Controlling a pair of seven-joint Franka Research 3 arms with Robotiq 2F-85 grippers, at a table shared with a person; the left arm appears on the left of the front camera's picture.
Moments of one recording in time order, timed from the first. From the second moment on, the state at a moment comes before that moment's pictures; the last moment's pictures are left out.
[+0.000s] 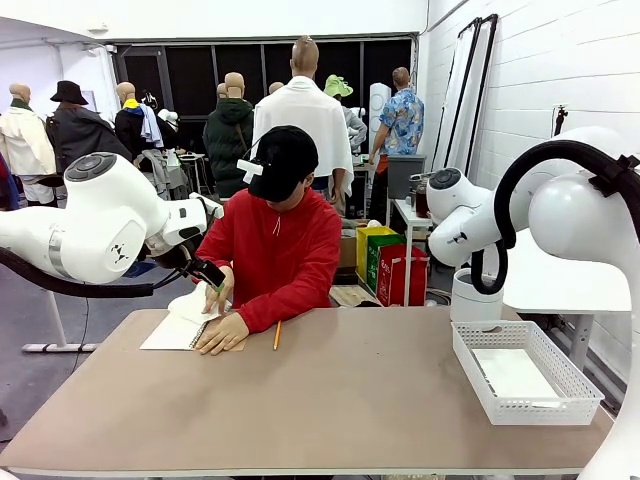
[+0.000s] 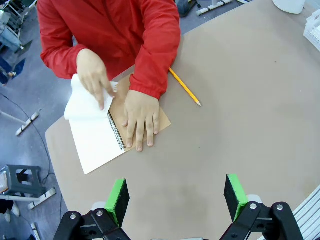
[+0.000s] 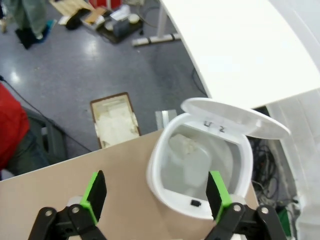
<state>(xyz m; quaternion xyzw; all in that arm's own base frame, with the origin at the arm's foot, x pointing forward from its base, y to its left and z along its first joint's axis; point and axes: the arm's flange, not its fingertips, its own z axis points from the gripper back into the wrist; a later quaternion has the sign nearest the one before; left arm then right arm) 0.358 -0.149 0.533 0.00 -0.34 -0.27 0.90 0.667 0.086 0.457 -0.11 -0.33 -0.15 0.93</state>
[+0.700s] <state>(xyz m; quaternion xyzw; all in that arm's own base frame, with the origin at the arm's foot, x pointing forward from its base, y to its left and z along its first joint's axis) 0.358 -0.149 0.533 0.00 -0.34 -0.27 0.90 0.576 0.142 0.485 0.02 -0.36 0.10 0.93</state>
